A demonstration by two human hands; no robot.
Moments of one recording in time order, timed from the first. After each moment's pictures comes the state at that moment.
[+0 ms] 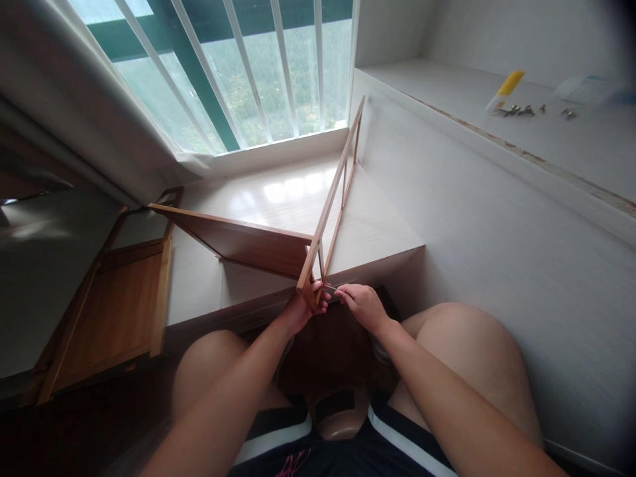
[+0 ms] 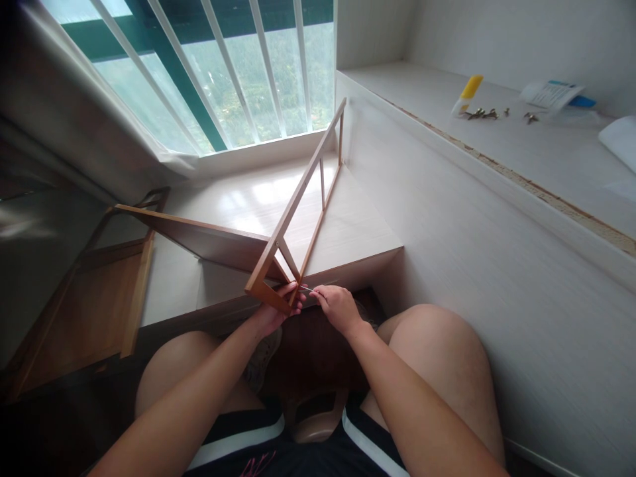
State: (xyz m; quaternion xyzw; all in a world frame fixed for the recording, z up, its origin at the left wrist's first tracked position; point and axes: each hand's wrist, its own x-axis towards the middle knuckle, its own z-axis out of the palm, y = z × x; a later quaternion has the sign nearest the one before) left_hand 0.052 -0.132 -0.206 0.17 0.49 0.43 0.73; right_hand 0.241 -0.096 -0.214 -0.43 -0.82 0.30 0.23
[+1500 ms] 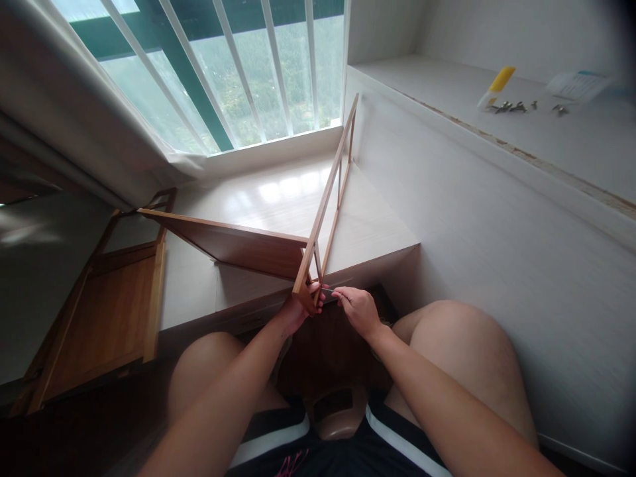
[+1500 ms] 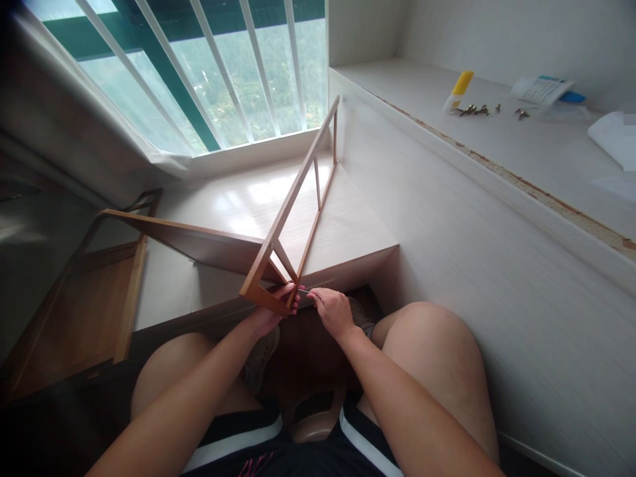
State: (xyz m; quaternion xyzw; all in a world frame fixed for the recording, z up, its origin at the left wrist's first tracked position) left_hand 0.054 -0.129 -0.209 0.19 0.51 0.42 0.73; right_hand 0.239 -0.107 -0.228 -0.47 -0.77 0.32 0.27
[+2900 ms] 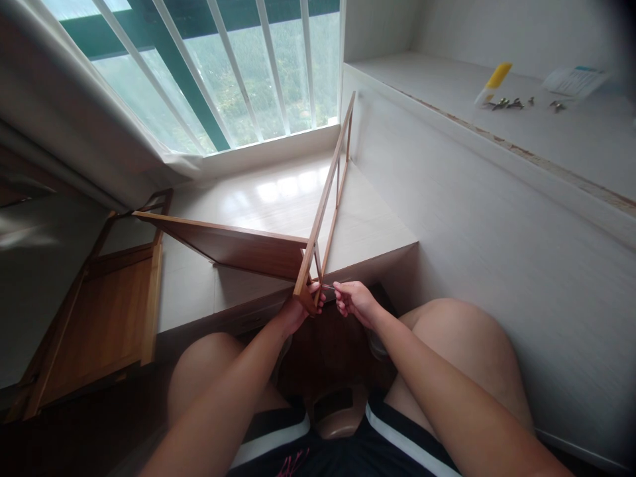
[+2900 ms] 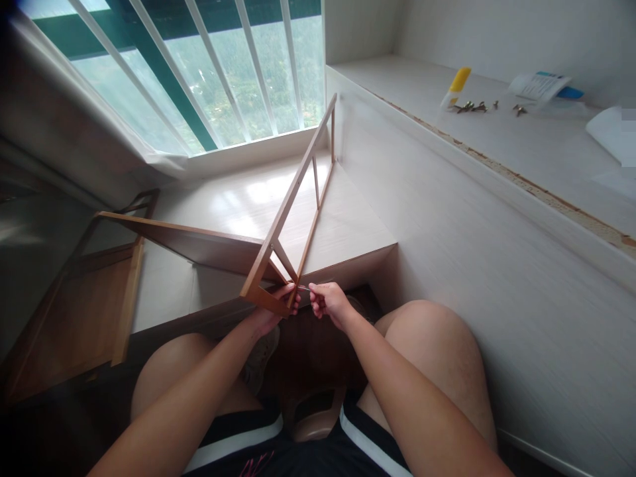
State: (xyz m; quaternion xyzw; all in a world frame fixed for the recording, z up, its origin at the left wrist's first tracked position) left_hand 0.056 -0.128 -0.211 0.19 0.52 0.42 0.72; right_hand 0.232 -0.087 -0.228 -0.41 -0.37 0.79 0.25
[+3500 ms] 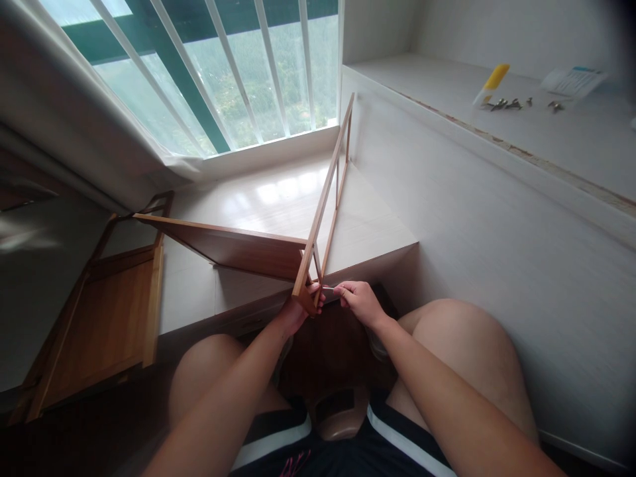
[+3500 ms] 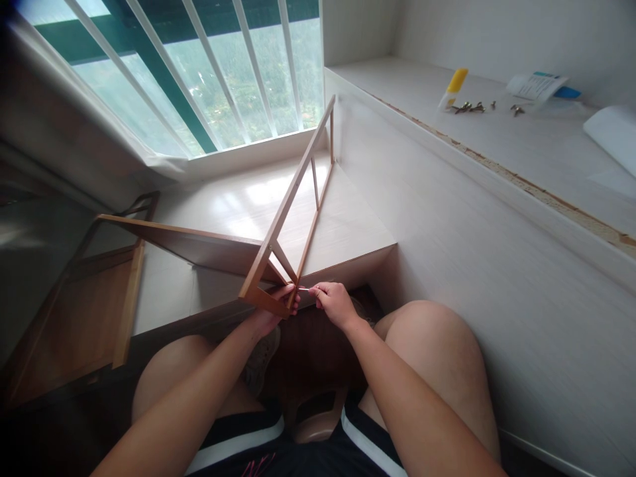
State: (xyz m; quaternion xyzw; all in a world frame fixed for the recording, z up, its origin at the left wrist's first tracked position) left_hand 0.055 -0.127 -0.216 0.20 0.52 0.43 0.71; right_hand 0.242 -0.088 -0.224 -0.44 -0.66 0.53 0.30
